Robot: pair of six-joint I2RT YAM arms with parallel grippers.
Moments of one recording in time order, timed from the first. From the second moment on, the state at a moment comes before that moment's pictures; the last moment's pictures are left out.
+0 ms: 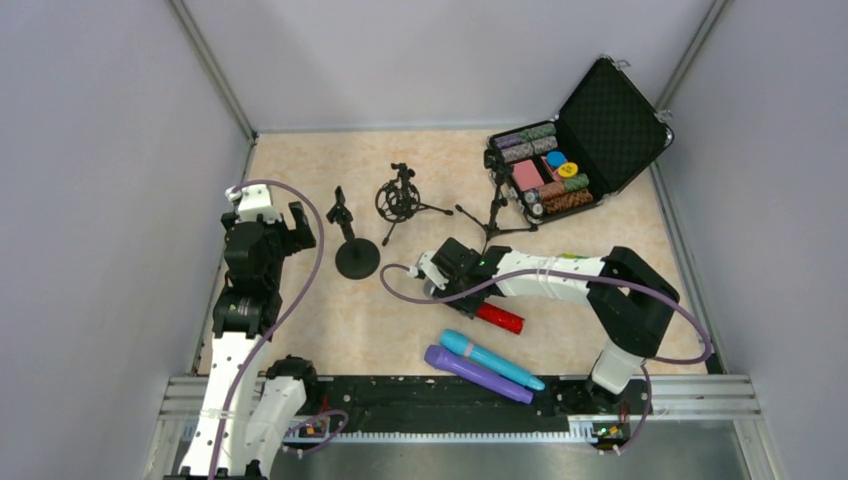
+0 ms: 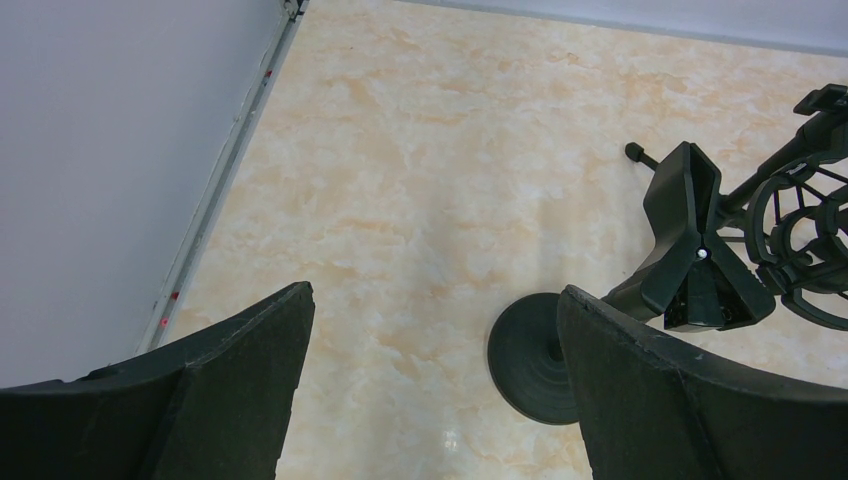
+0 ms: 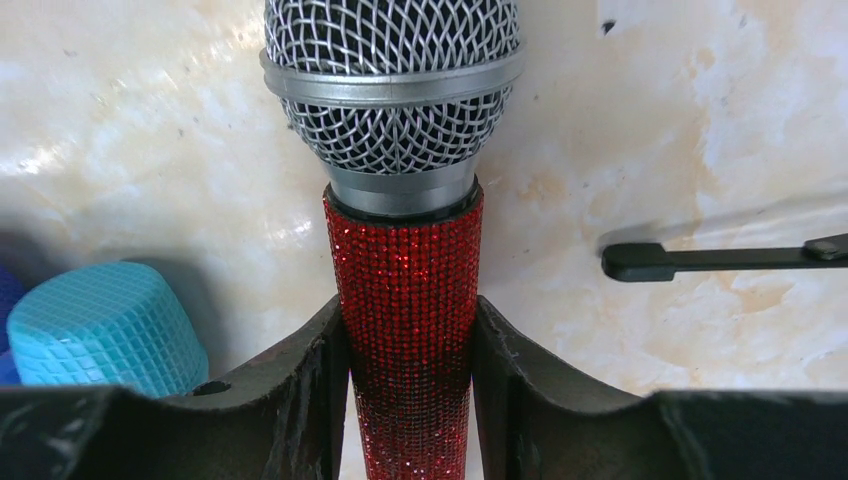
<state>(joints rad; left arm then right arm) -0.02 0.68 0.74 -0.30 -0.17 -0.08 0.98 1.70 1.03 -0.53 0.06 -0.18</state>
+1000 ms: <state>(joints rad) -0.02 0.68 0.74 -0.30 -0.16 -0.08 0.98 1.32 1.16 -0.39 0.09 -0.18</state>
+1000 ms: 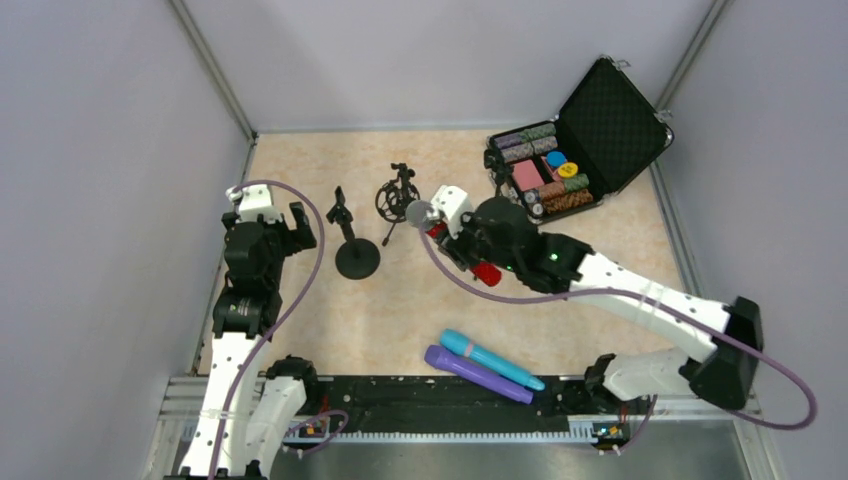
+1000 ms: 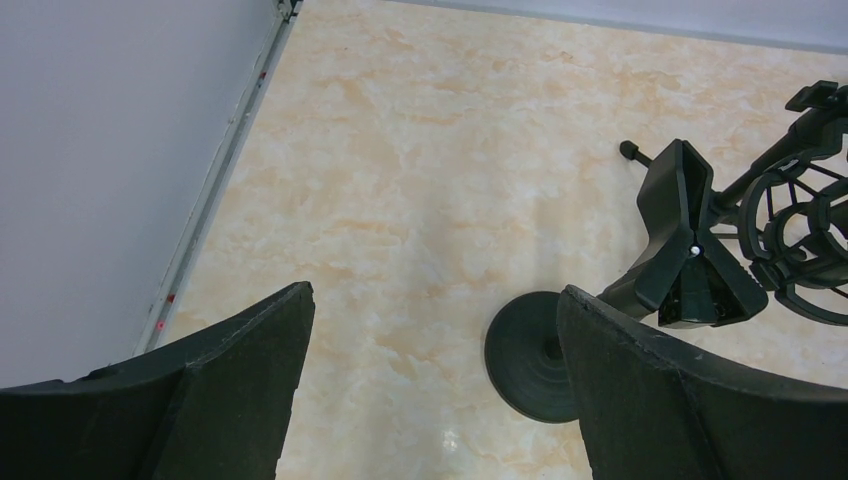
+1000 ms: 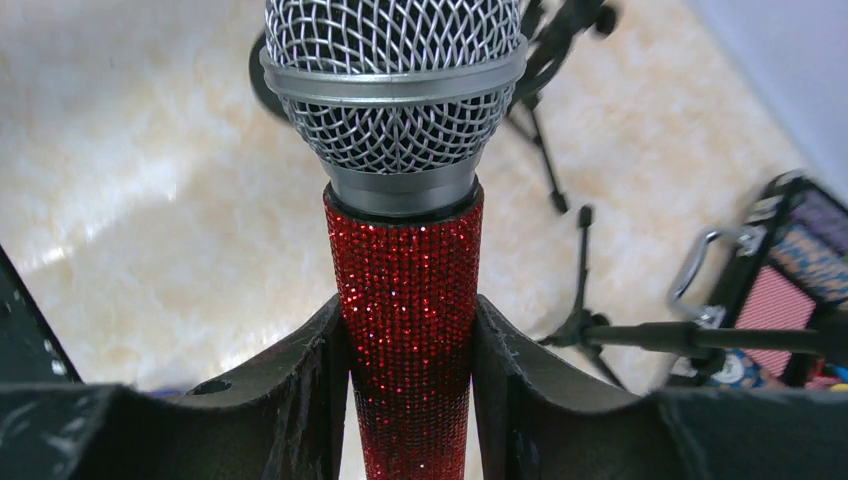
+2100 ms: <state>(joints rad) -0.02 0.78 1.01 -0.32 0.20 -0.24 0.98 0.81 0.71 0.22 0.34 0.03</state>
